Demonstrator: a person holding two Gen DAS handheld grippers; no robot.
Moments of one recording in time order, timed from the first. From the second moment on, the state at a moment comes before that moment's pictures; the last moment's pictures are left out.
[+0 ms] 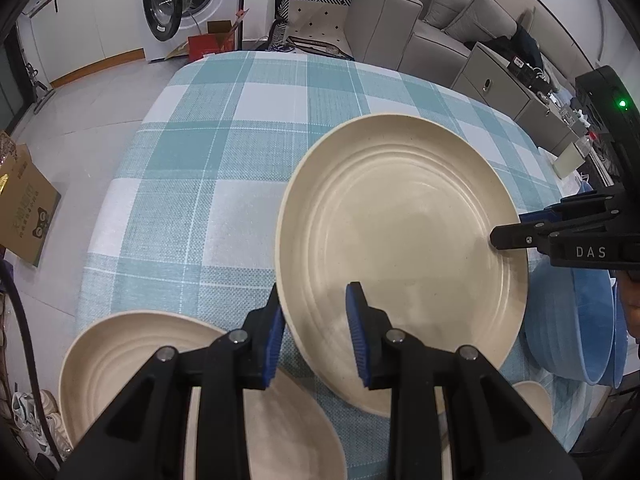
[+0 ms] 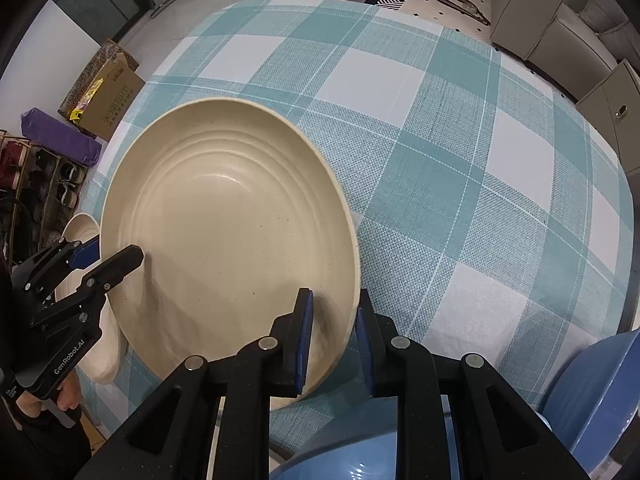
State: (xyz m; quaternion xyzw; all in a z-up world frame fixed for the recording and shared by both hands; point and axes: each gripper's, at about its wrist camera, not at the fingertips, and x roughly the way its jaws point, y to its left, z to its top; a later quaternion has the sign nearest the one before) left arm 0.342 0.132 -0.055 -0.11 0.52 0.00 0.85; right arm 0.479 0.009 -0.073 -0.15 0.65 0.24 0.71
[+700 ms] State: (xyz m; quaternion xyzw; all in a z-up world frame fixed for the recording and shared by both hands) left arm 0.293 0.126 0.012 -0.10 0.47 0.01 0.88; right arm 0.424 -0.002 0.000 -0.16 0.61 0.26 0.73
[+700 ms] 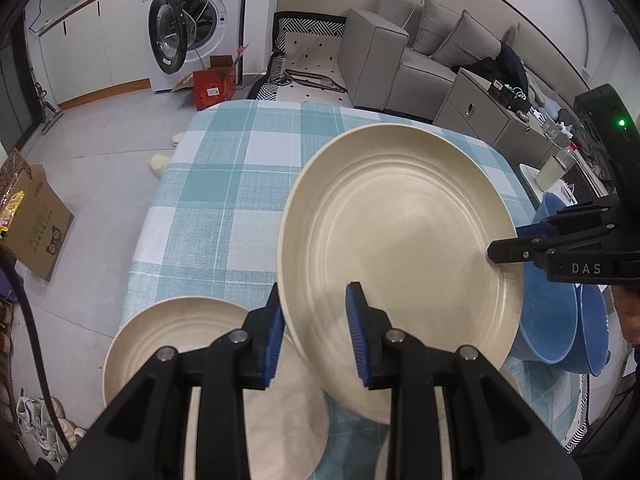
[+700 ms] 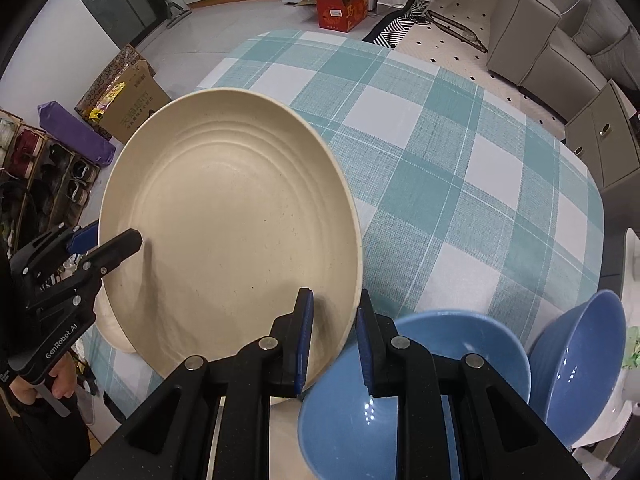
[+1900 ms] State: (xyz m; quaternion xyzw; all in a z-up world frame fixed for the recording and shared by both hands) left arm 0.190 0.094 0.006 -0.09 0.49 -0.03 0.87; right arm 0.285 -0.035 -0.005 -0.21 0.60 0.29 0.72
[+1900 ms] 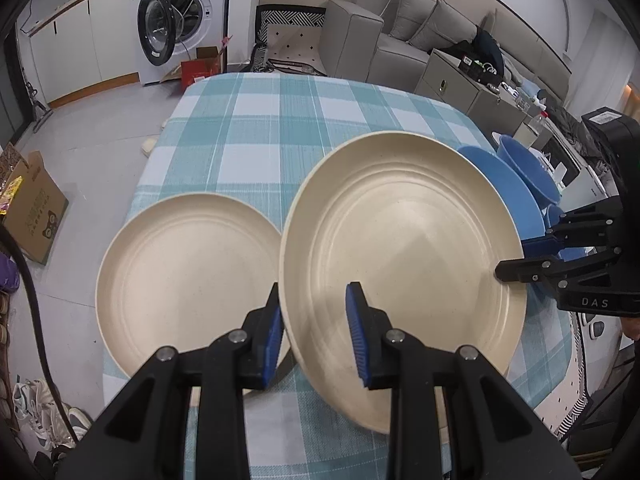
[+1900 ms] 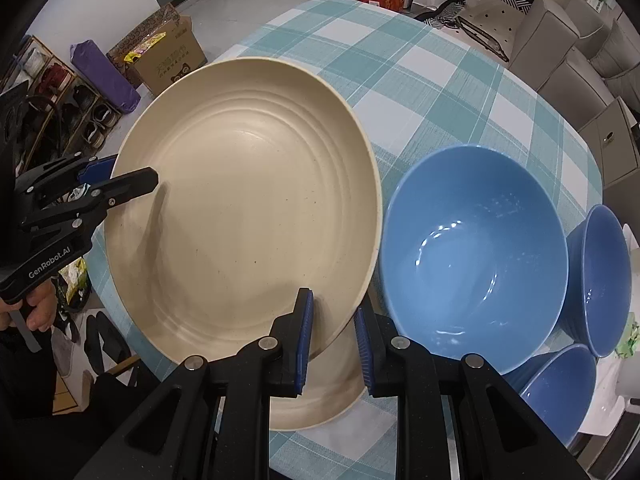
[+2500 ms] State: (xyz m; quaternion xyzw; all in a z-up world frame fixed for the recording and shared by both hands) left arm 0.169 0.074 -0.015 -0.06 0.51 -0.04 0.86; right arm 0.247 -0.052 -0.033 -0.22 0.60 0.30 0.70
